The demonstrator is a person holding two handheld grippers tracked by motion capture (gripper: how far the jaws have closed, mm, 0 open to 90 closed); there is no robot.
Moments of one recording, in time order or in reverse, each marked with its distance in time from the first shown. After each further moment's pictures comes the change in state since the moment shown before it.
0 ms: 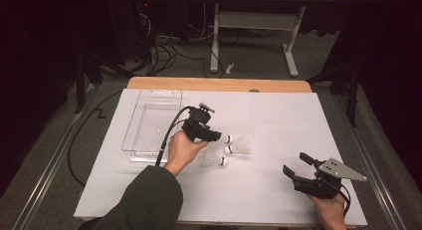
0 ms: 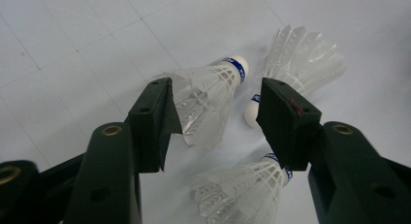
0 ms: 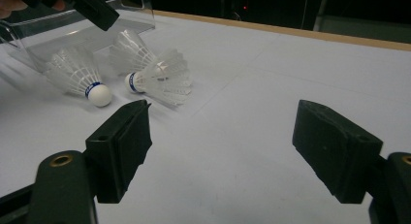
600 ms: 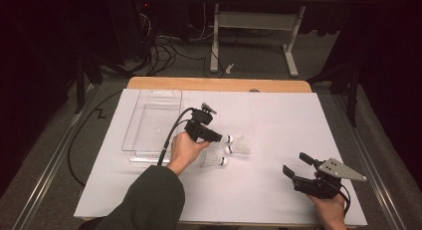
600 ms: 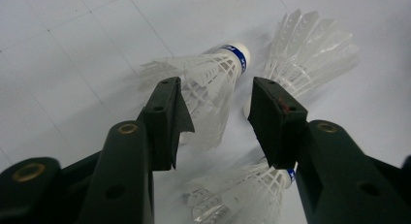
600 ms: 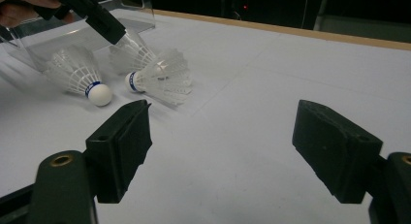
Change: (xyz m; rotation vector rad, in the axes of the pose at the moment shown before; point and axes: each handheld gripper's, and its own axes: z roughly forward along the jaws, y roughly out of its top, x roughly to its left) left arm 0.006 0.002 0.018 0.063 -0.046 -0.031; right arm 0.000 0.000 0.000 0.002 0.000 -0.001
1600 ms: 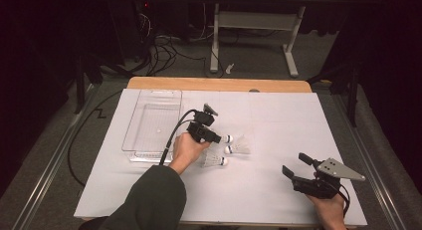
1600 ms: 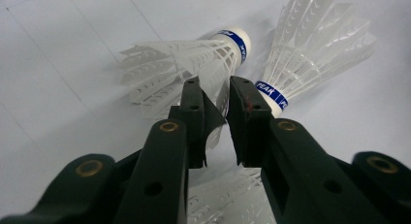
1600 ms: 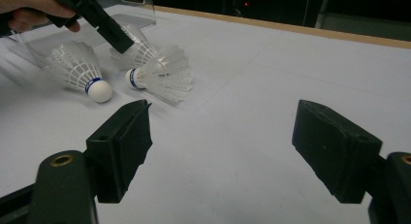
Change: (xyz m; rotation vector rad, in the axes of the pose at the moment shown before) left arm 0.006 0.002 0.015 0.054 -0.056 -0.020; right arm 0.000 0.000 0.001 0.013 0.002 -0.012
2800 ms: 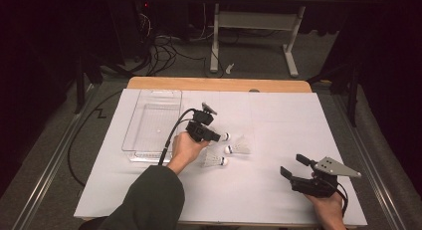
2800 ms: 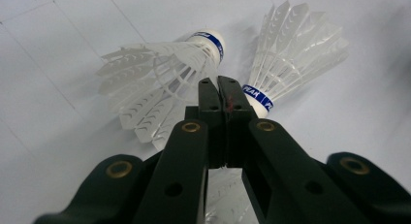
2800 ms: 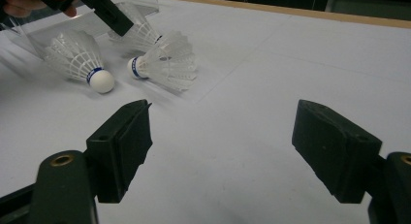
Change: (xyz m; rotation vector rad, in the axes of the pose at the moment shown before) left arm 0.001 -0.001 -0.007 -0.036 -0.038 0.025; right arm -0.001 -0.002 0.006 0.045 0.025 0.020
